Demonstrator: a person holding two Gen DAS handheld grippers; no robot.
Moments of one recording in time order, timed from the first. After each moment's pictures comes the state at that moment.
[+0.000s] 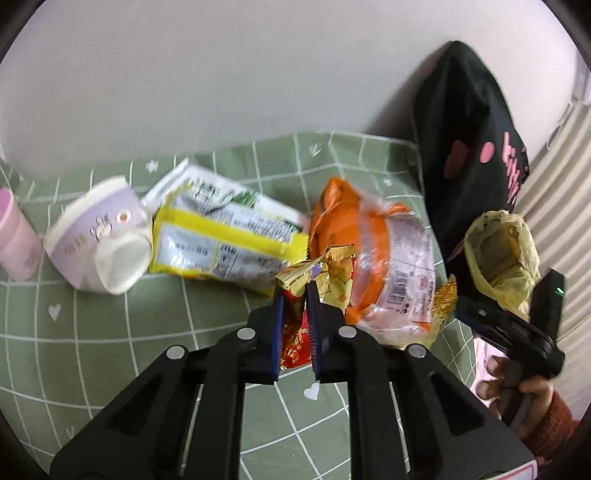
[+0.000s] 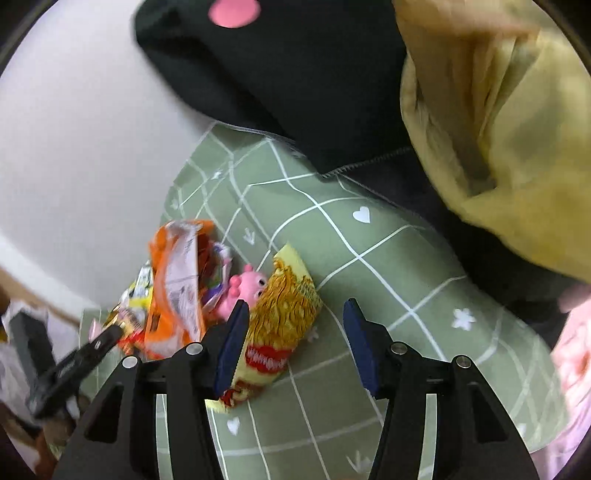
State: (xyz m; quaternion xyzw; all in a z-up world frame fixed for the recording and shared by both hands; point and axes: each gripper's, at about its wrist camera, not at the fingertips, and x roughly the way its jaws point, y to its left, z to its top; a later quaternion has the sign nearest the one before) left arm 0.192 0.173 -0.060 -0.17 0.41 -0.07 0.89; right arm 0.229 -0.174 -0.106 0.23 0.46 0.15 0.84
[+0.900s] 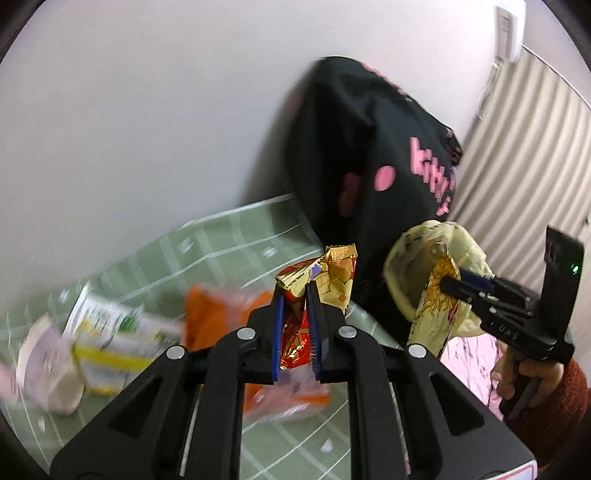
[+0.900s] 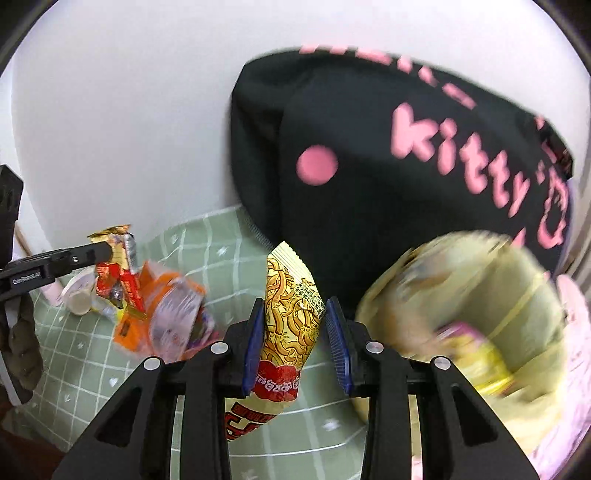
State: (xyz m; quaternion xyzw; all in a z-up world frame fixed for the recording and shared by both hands) left arm 0.240 0.090 0.021 -0.10 0.33 -0.21 0.91; right arm 0.217 -0.177 0.026 -0.05 0.33 0.12 0.94
